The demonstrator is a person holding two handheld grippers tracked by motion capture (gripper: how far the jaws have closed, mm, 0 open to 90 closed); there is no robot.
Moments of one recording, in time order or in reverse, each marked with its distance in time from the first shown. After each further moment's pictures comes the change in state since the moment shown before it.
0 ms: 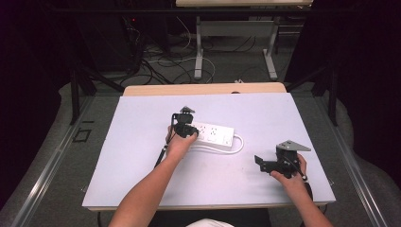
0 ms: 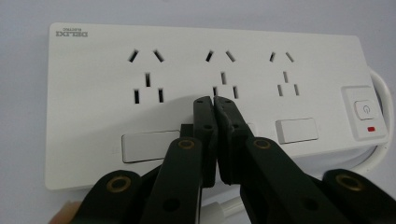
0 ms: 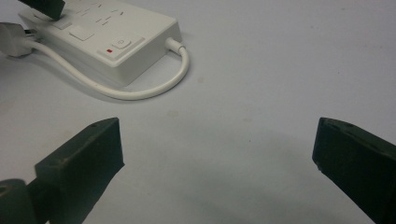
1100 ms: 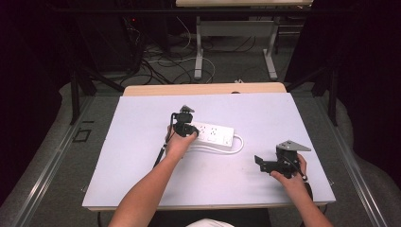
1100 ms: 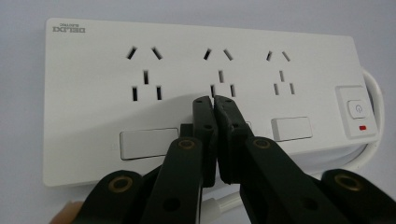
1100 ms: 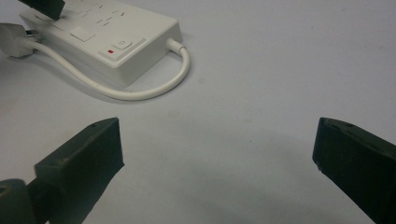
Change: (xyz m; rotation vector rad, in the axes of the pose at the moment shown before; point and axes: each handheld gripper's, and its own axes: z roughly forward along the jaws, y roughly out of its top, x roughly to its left) left arm 0.002 0.002 -0.002 0.022 -0.012 -0.010; right arm 0.000 0.000 0.000 -0.001 0.001 -0.001
